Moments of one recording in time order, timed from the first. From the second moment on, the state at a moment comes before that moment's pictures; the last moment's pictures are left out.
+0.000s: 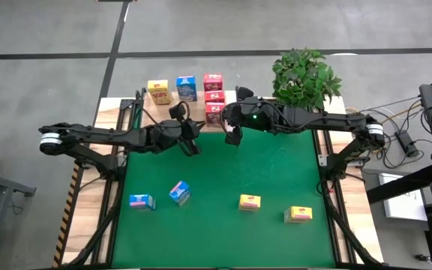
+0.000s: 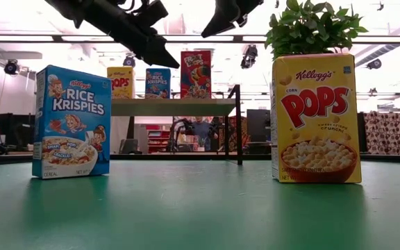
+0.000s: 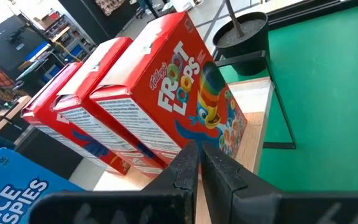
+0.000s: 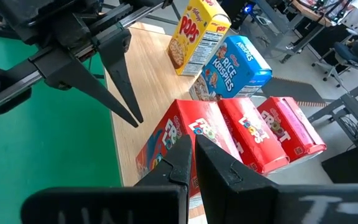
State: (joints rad) left arm 0.12 1.31 0.83 0.13 -0.53 0.37; right arm -0.16 1.56 1.46 -0.36 0.32 -0.31
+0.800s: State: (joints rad) left arm 0.13 1.37 0.83 0.16 -0.64 0.41; right arm -0.18 1.56 1.45 -0.36 0.32 -0.30
